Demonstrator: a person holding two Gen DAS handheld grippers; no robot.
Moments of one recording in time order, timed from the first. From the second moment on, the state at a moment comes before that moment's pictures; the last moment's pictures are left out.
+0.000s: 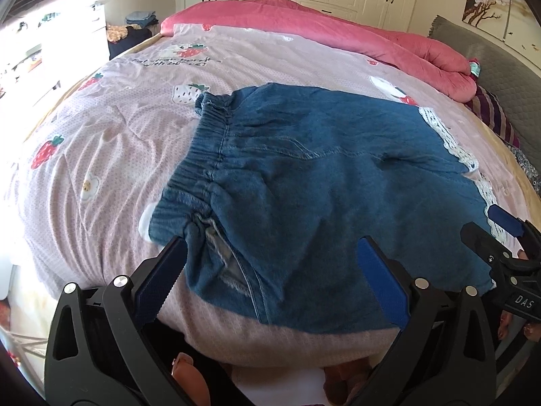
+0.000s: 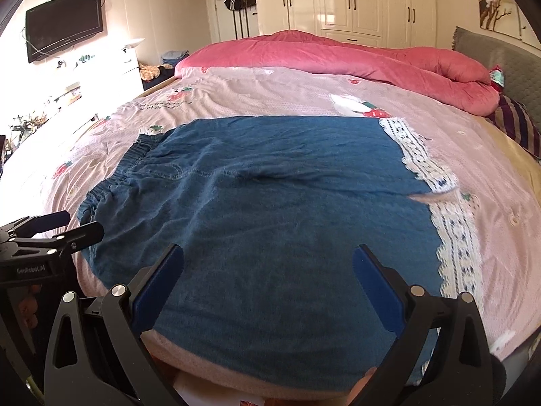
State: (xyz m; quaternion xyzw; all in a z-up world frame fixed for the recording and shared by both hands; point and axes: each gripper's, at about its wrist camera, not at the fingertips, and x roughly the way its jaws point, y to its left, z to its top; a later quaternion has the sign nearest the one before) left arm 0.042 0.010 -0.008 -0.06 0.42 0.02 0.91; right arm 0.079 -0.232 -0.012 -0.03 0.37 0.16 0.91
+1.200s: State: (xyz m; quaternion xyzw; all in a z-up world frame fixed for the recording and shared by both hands) left arm 0.244 0.111 -0.038 -0.04 0.45 -0.01 0.89; right arm 0.323 -0.110 -0.023 -0.15 0.41 0.32 0.84
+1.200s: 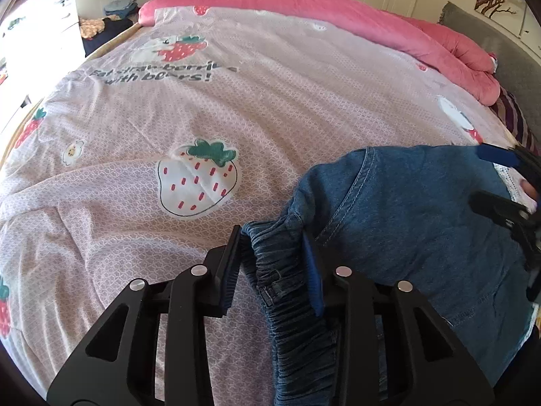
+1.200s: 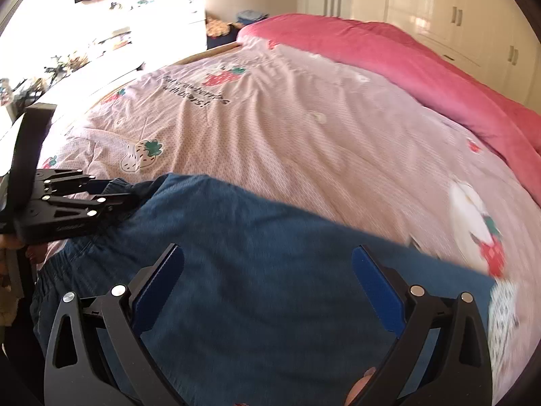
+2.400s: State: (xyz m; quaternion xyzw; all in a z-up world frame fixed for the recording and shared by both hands) left arm 0.137 0.115 0.036 -0.08 0.26 -0.10 0.96; right arm 0.202 -0.105 0.052 -0.13 0.34 0.46 0.81
